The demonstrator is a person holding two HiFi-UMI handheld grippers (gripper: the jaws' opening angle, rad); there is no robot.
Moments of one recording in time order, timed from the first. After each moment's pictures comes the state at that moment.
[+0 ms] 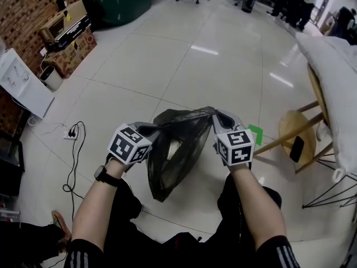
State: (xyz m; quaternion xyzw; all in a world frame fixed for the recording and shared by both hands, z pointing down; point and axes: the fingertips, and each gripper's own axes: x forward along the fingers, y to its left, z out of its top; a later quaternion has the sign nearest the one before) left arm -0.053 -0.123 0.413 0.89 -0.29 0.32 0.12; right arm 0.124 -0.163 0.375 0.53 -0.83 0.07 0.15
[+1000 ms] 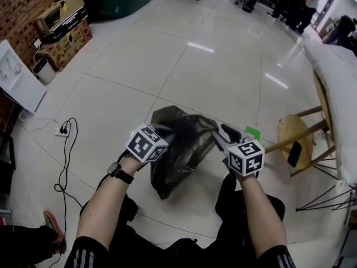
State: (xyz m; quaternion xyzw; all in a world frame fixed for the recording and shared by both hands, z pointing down) left arm -0.009 -0.141 0.471 0.91 -0.23 0.32 0.15; right arm 0.131 -0.143 0.435 0.46 -0.85 0.16 0.20
